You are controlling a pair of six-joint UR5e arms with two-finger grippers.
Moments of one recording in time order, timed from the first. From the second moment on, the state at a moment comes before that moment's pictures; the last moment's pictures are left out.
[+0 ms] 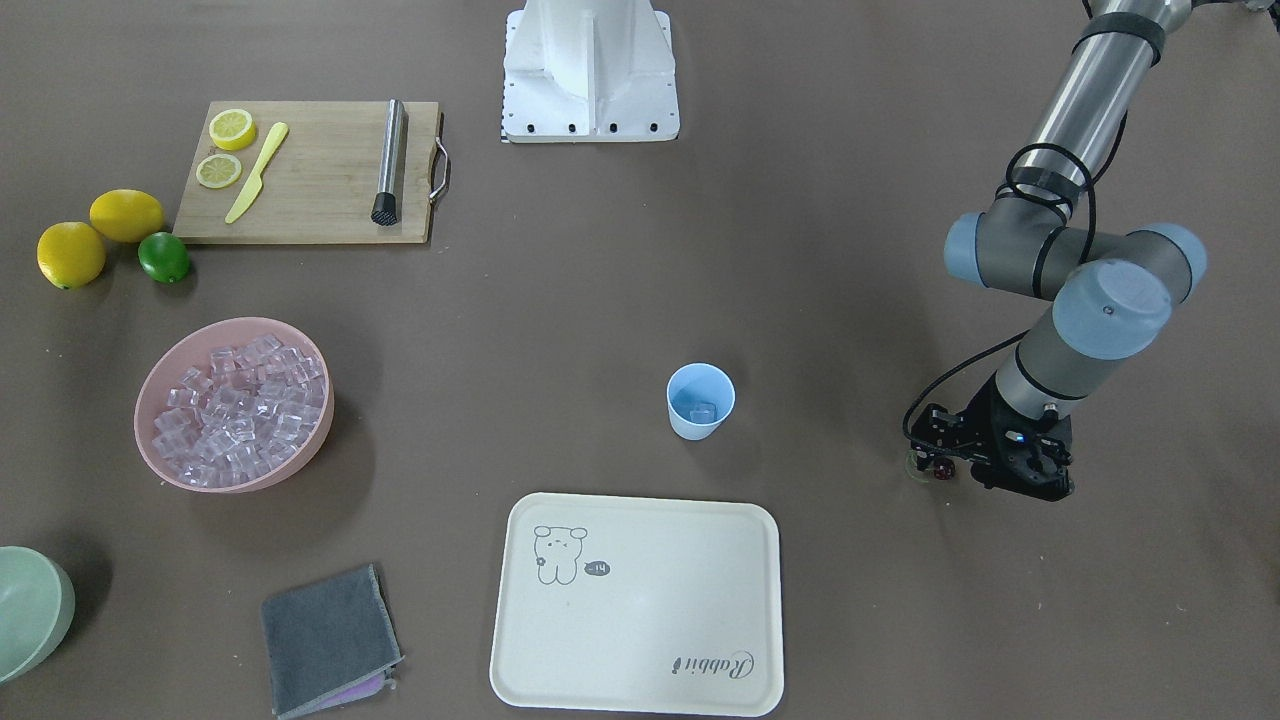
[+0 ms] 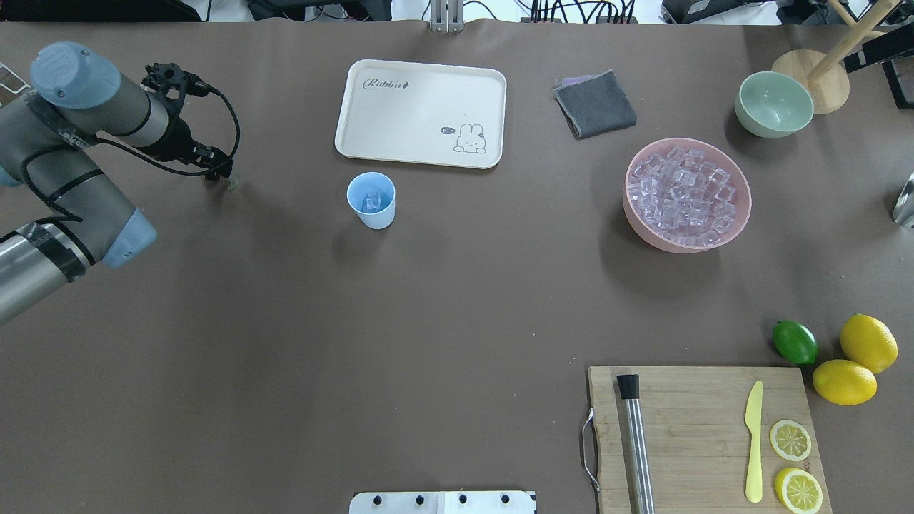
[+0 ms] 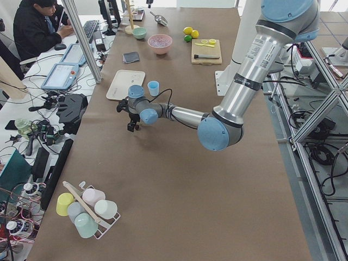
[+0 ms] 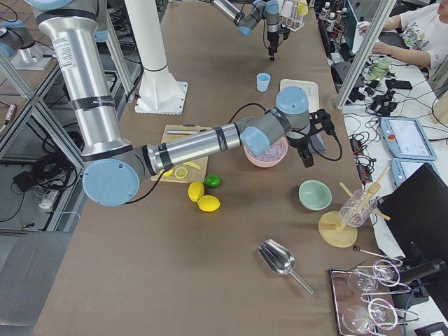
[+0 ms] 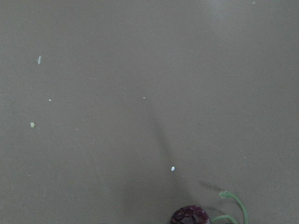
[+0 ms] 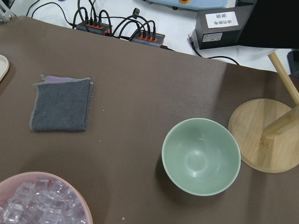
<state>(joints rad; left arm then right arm) -0.93 -2.05 -1.24 -2.17 -2.05 -0.59 1.39 -1.32 1.64 -1.18 2.33 0.33</state>
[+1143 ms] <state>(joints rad) -0.92 -2.04 -1.24 -2.17 -2.05 -0.58 1.39 -1.34 1.64 -1.18 2.30 0.33</state>
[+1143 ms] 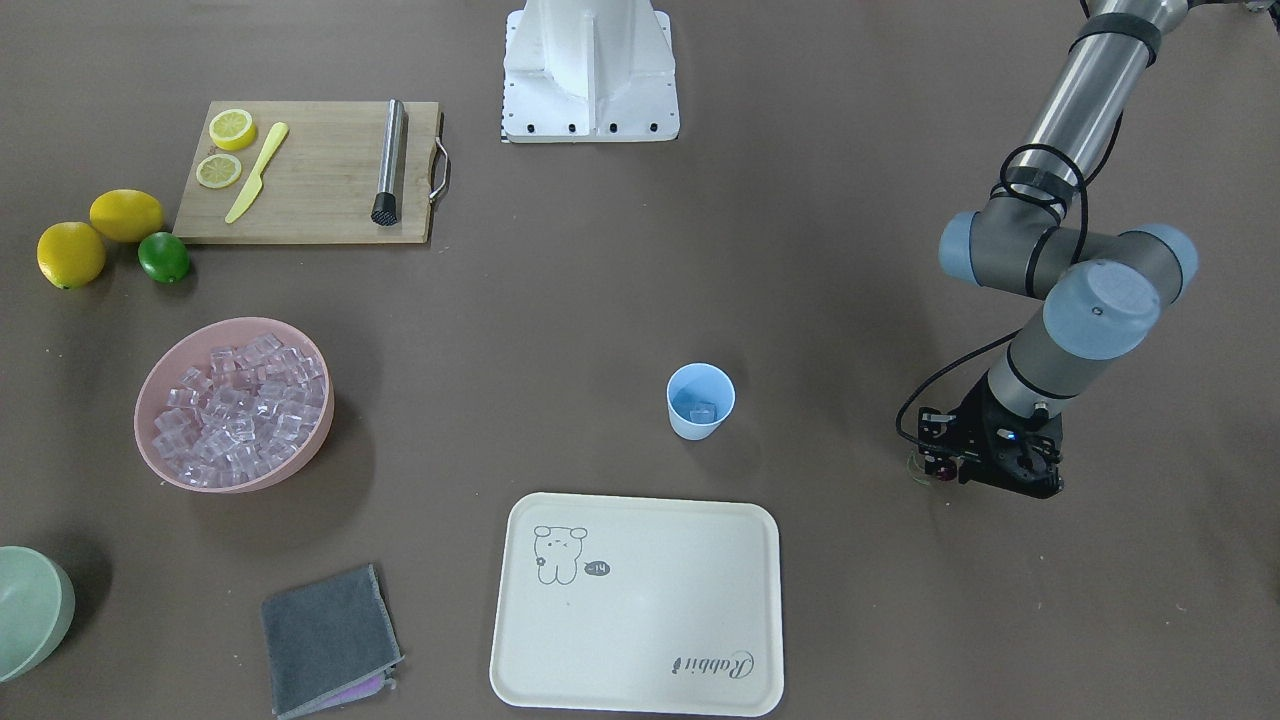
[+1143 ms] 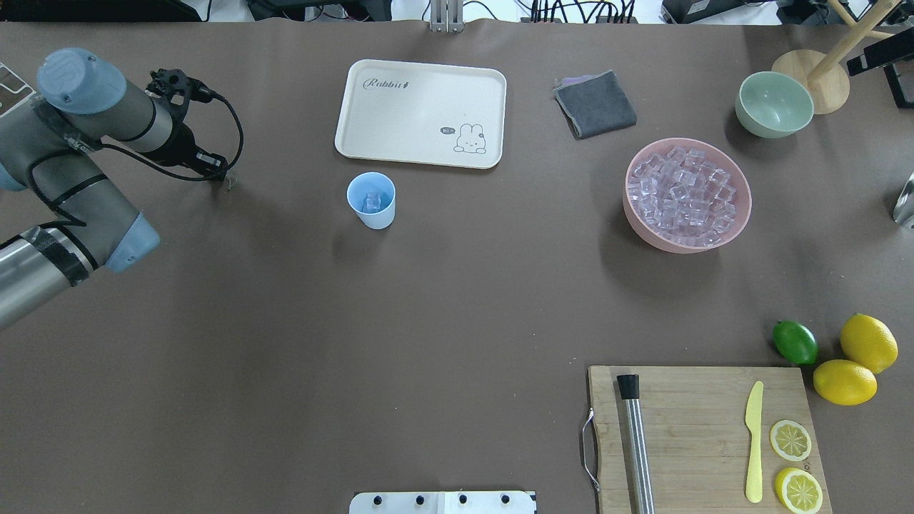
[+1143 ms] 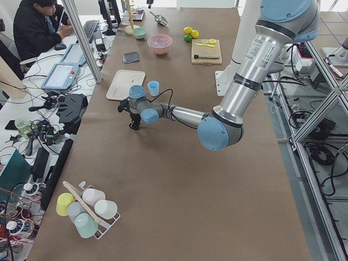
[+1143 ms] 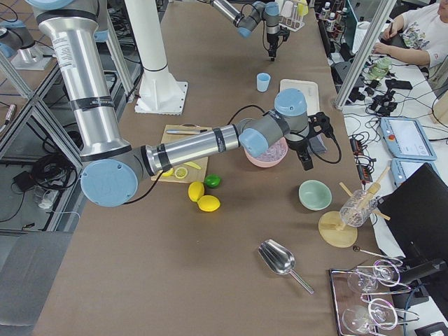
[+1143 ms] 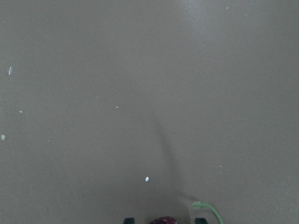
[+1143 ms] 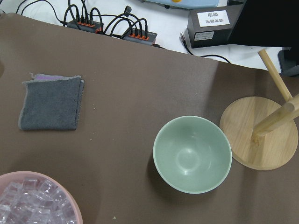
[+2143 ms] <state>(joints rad) -0.99 -2.07 -1.46 -2.18 -2.06 -0.60 1.39 -1.33 1.64 -1.18 2.29 0.34</state>
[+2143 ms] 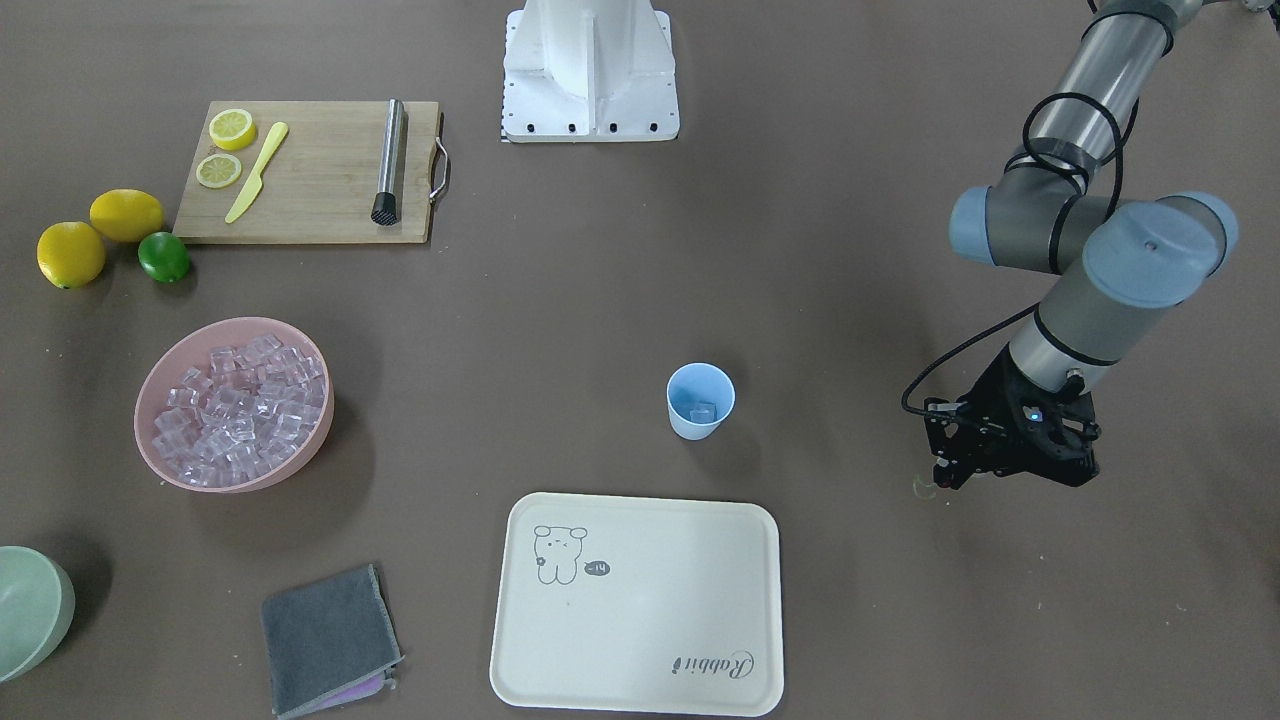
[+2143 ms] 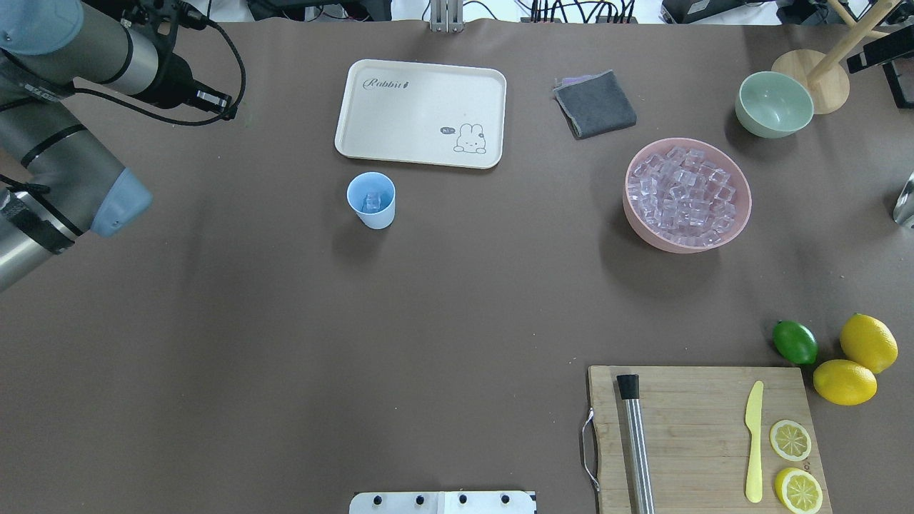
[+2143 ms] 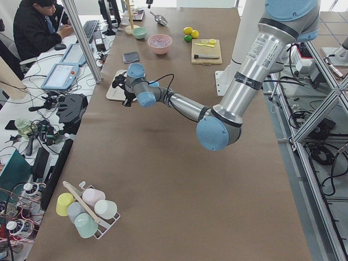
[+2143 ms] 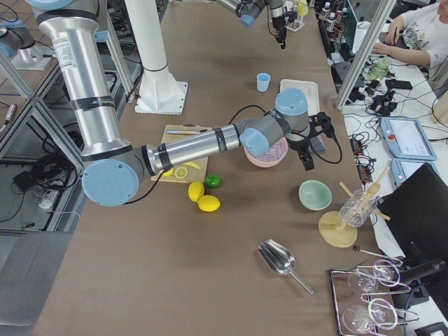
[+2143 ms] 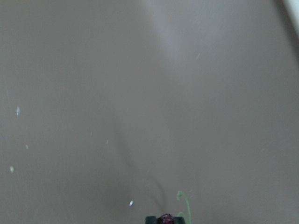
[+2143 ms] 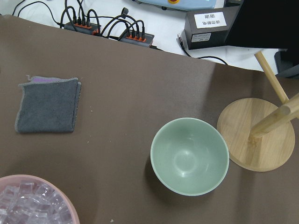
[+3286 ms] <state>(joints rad) -0.80 -2.18 -1.56 -2.19 -1.92 -0.60 1.38 -1.33 1.64 -1.18 2.29 0.34</state>
